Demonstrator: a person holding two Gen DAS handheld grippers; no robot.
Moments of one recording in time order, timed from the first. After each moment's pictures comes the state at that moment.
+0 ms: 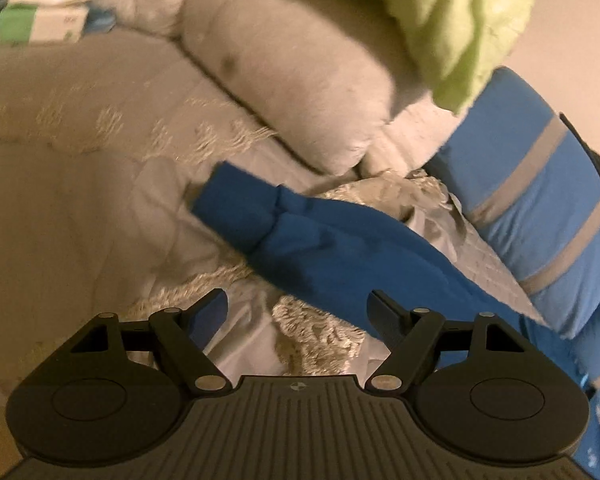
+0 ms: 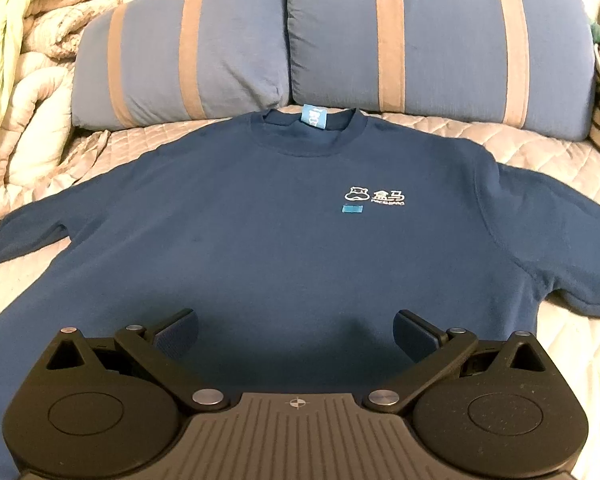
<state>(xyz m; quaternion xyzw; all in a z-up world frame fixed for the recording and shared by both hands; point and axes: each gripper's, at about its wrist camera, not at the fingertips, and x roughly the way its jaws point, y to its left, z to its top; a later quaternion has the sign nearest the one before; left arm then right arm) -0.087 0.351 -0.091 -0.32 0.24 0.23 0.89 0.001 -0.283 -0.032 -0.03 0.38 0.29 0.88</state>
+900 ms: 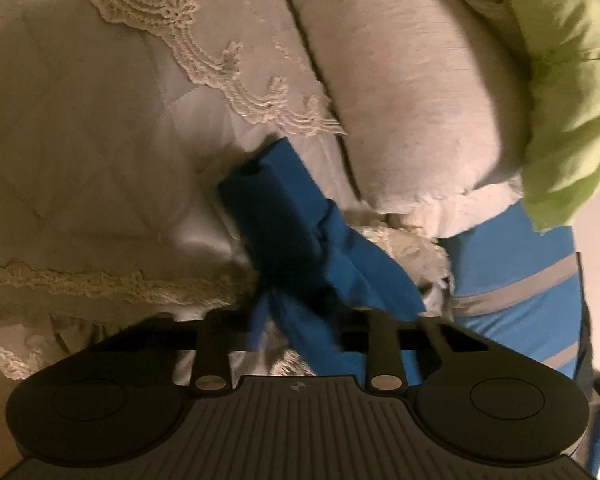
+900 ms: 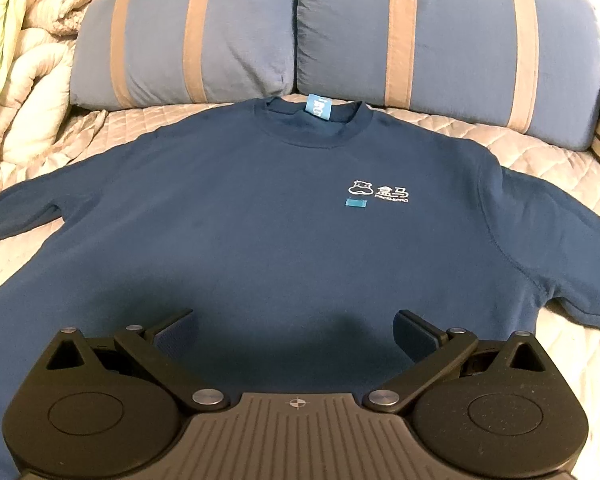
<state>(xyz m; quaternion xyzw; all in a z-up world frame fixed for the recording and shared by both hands) -0.062 0.414 -0.140 -0.53 0.19 0.22 0.80 0.000 -0.271 -0.033 -0.06 0.39 0.29 0.87</state>
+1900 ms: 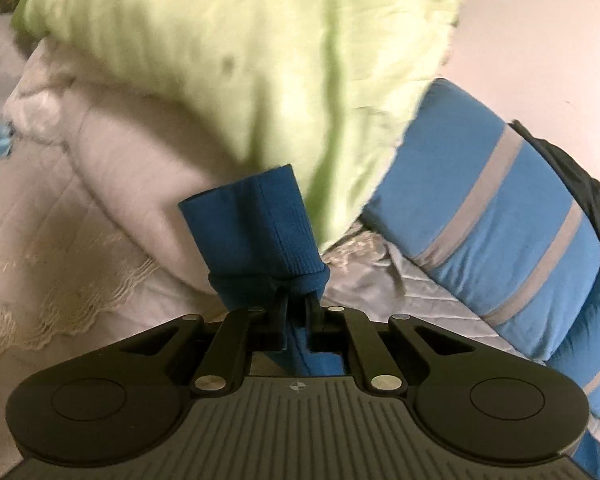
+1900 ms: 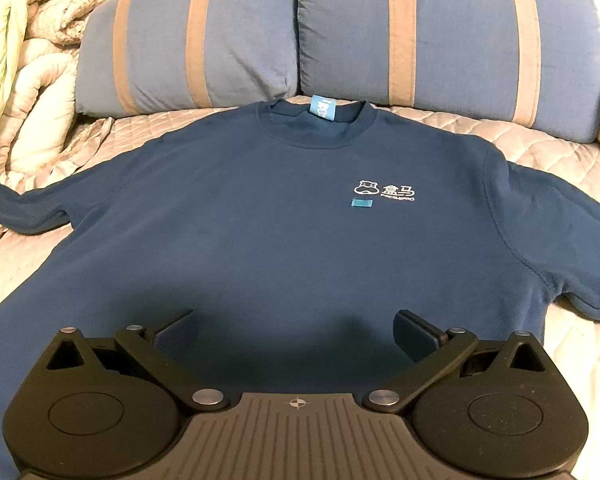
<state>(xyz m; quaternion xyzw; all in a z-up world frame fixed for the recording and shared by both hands) 0.016 0.334 0.030 -0.22 0.24 0.18 0.93 0.003 -0.276 -0.033 -0.04 0.39 0.30 0.87</state>
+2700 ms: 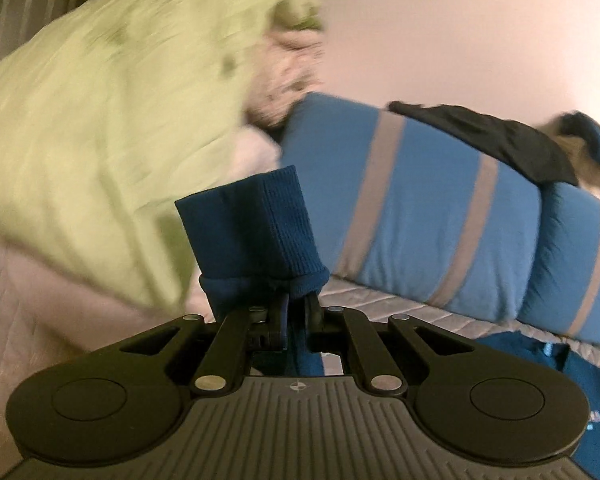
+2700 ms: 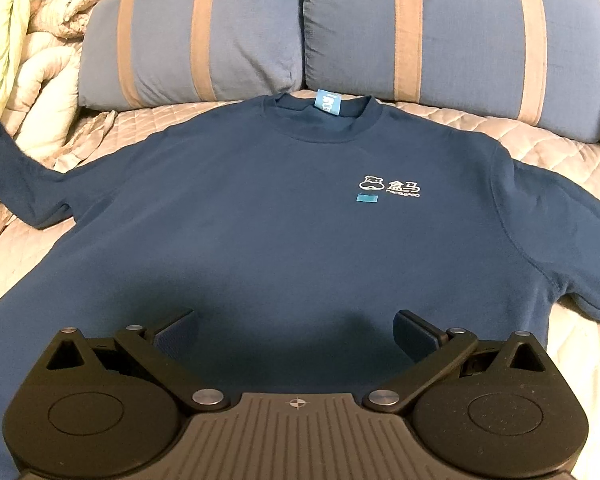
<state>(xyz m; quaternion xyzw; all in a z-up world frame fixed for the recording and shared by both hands) 0.044 0.223 0.088 -0.05 0.21 0.10 0.97 0.002 -0.272 -0.035 -0.05 0.40 0.30 0.87</state>
